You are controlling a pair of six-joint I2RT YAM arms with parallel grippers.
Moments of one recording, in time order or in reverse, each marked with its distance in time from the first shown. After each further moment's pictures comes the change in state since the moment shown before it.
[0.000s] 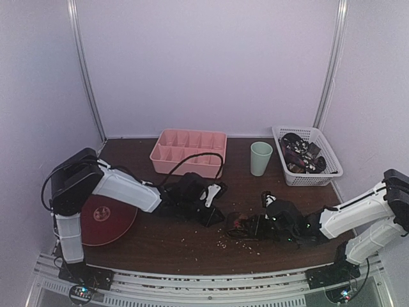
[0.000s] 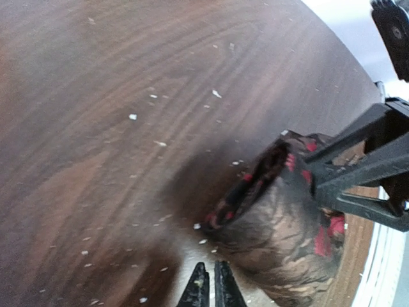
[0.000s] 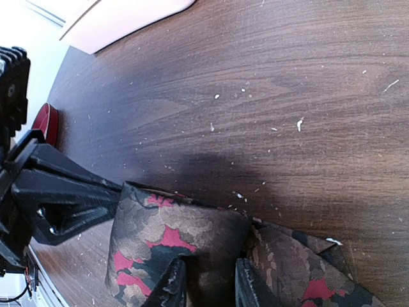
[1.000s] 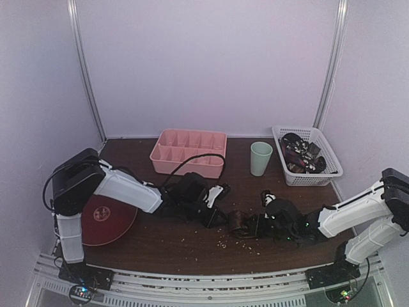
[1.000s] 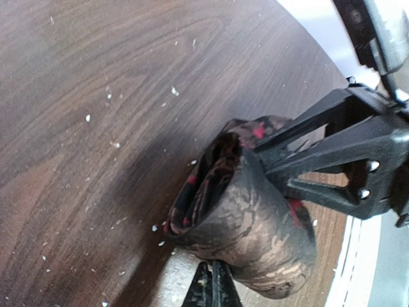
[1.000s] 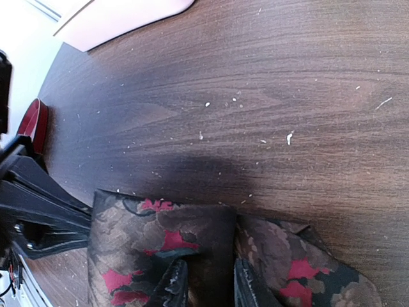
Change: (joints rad) left arm -0.004 0.015 0.003 0.046 0.121 -0.037; right arm -0.011 0.021 0.008 0.002 -0.005 -0.066
